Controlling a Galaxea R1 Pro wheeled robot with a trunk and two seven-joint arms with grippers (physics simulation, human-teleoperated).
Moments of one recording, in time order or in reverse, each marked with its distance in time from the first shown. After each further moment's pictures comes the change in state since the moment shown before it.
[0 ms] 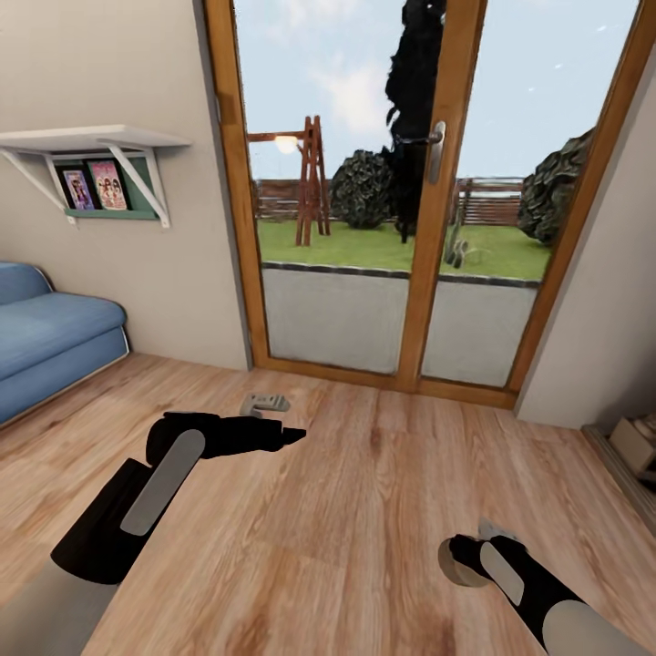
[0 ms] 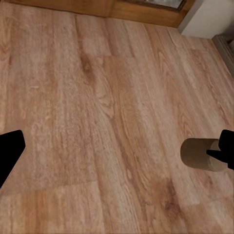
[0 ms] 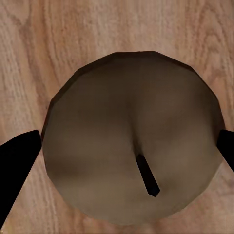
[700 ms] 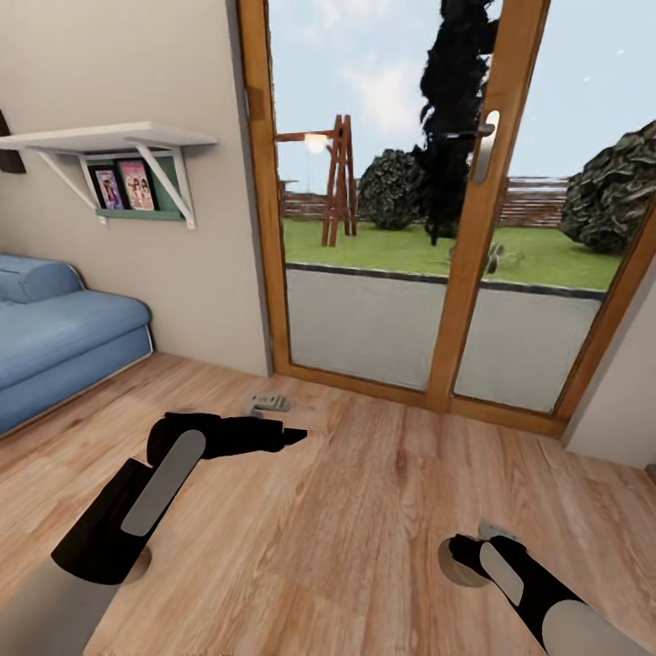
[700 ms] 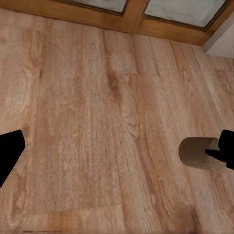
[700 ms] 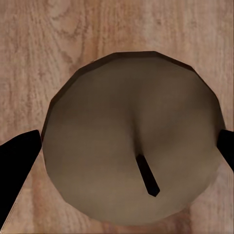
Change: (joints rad) left arm 0.000 -0.001 -0.003 0.000 0.003 0.000 0.000; right arm 0.000 0.002 -0.001 0.001 0.002 -0.001 0.000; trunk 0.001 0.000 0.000
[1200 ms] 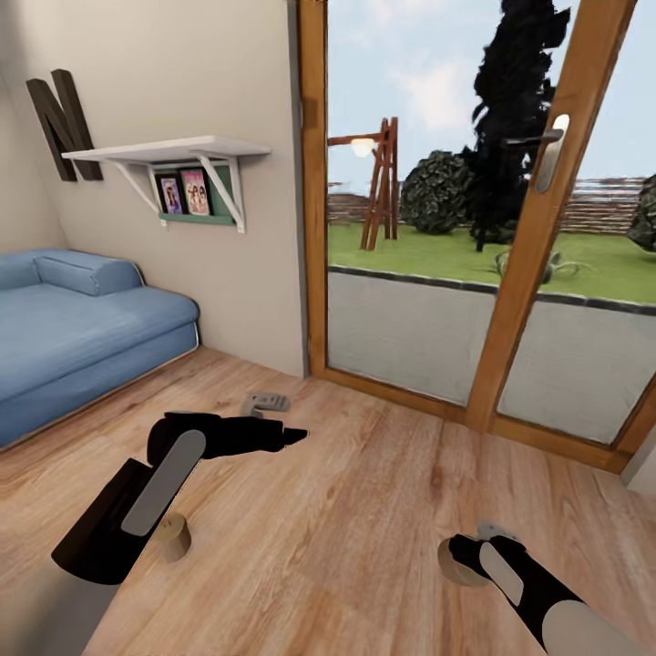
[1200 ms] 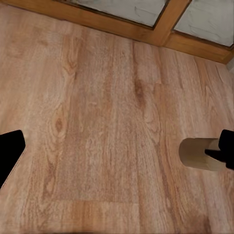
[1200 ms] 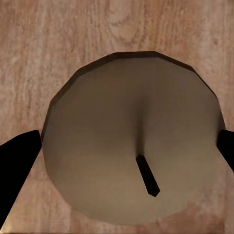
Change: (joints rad) left arm 0.000 -0.001 0.001 -0.001 -0.001 0.000 0.000; right arm 0.000 0.000 0.003 0.000 0.001 0.000 0.000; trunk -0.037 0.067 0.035
